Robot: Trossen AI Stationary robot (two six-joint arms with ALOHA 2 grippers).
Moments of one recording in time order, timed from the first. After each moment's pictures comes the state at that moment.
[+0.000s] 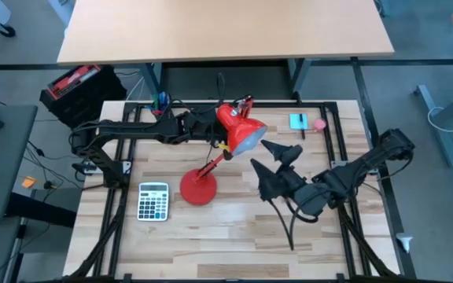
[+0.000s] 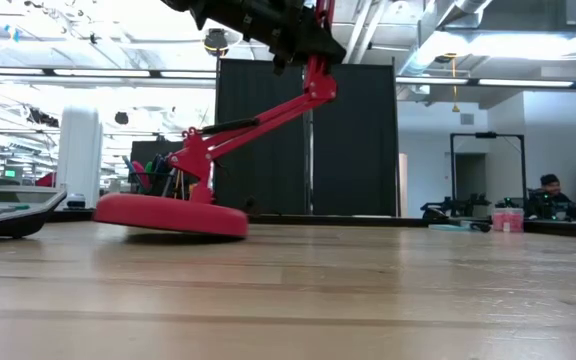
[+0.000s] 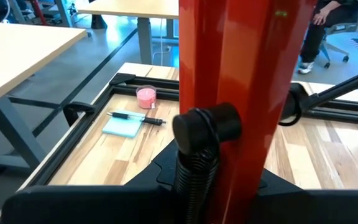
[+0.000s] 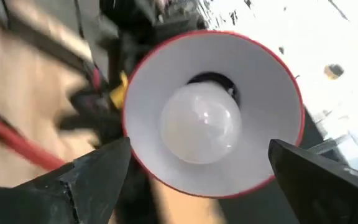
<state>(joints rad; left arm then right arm) 0.21 1.62 1.28 0.06 0.04 0.02 0.54 1.48 1.40 -0.12 1.39 -0.98</state>
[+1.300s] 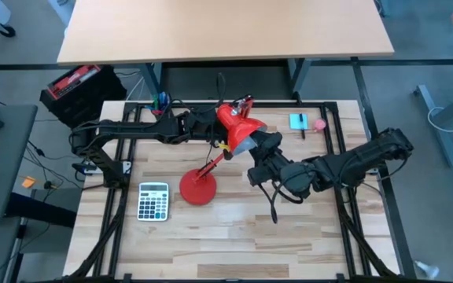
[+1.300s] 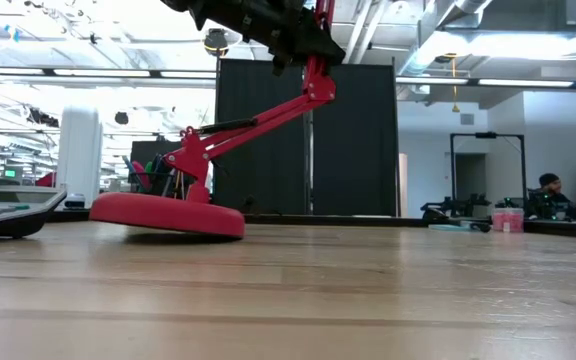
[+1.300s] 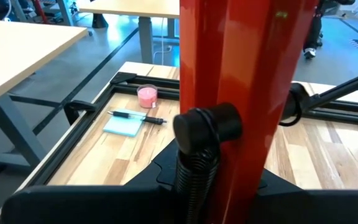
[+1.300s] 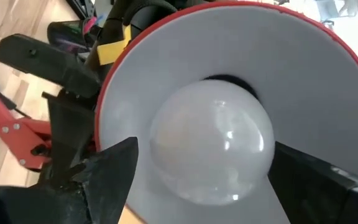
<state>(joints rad) 0.21 1.62 1.28 0.07 0.04 0.01 0.38 1.49 1.40 -0.07 1.23 -1.31</state>
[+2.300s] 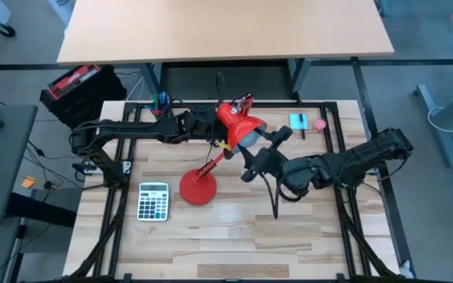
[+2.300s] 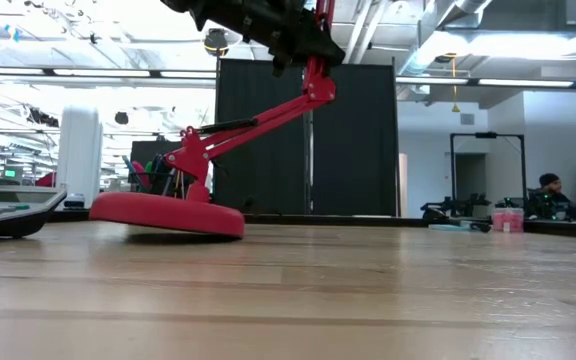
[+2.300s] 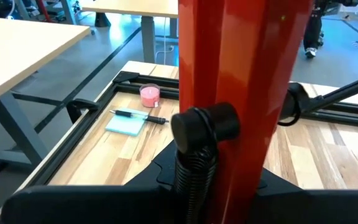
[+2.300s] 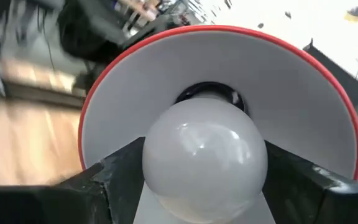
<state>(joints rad) 0.21 1.62 1.28 0.07 0.04 0.00 0.35 1.49 1.40 0.01 1.20 -0.45</state>
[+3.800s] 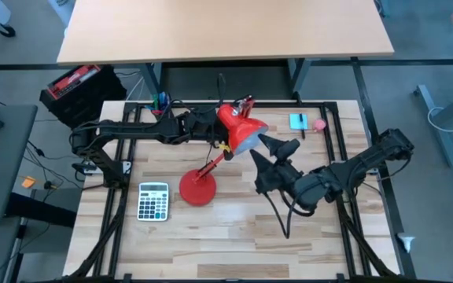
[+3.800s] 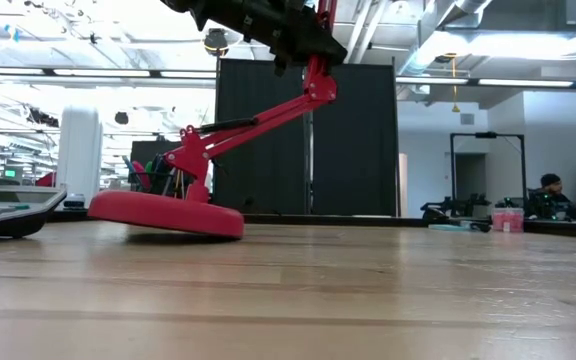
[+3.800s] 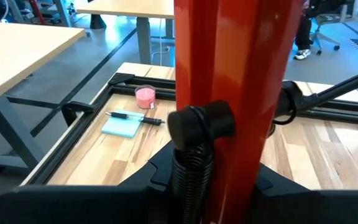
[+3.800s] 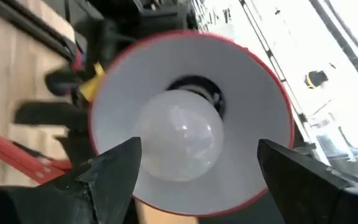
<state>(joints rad) 0.21 1.62 1.28 0.08 0.05 0.01 0.49 1.49 1.40 0.03 1.39 -1.13</state>
